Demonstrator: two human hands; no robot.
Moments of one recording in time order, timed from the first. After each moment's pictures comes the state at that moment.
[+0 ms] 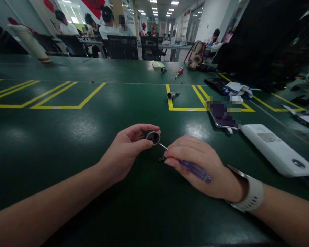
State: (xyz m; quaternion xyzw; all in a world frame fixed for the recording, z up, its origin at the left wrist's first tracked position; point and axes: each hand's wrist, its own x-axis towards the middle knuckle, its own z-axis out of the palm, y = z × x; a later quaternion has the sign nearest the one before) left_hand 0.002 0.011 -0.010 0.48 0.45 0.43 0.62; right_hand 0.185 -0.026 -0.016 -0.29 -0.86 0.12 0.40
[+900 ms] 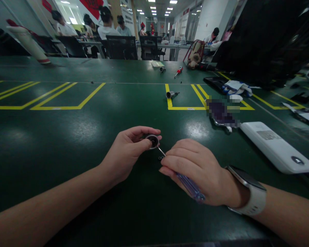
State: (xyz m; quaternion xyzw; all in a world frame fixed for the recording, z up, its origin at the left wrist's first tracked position) left_hand 0.007 0.010 -0.011 0.47 0.46 0.43 0.62; right_hand 0.179 -0.033 -0.015 -0.26 -0.90 0.03 0.36
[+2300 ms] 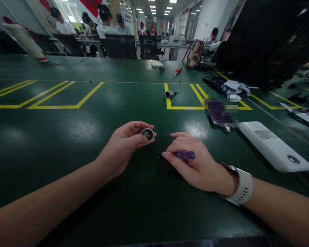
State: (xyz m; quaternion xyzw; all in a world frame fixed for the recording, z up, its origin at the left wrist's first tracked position) left_hand 0.004 0.013 -0.014 0.45 0.46 0.44 0.63; right_hand 0.187 -0.025 -0.027 -0.35 -0.84 0.16 0.38
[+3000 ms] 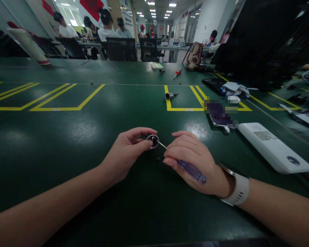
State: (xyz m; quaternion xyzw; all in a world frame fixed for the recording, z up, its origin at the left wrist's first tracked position) left_hand 0.007 0.006 -0.013 0.51 0.47 0.40 0.60; right_hand 0.187 -0.026 -0.026 -0.27 -0.86 0.04 0.43
